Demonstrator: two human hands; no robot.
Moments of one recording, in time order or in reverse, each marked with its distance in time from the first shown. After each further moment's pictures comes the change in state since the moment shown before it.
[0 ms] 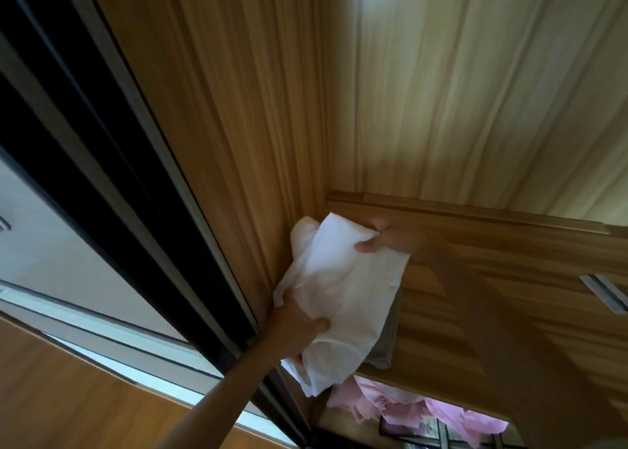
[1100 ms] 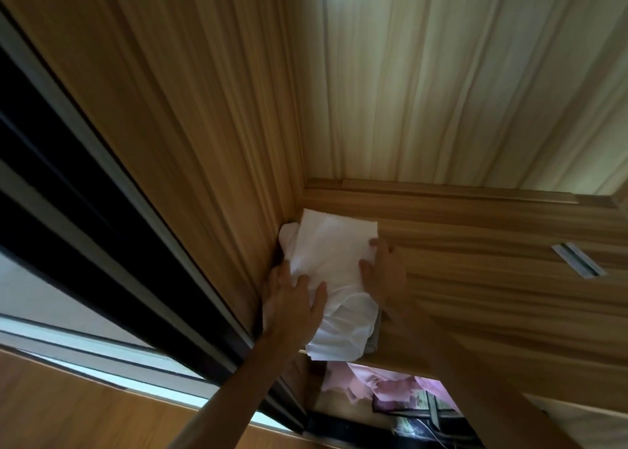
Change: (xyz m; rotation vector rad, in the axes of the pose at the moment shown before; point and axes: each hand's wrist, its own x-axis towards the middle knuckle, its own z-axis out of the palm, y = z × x) left_hand 0.021 0.002 0.040 0.600 0.441 0.480; right_hand -0.020 0.067 0.104 -0.061 0.743 0.249
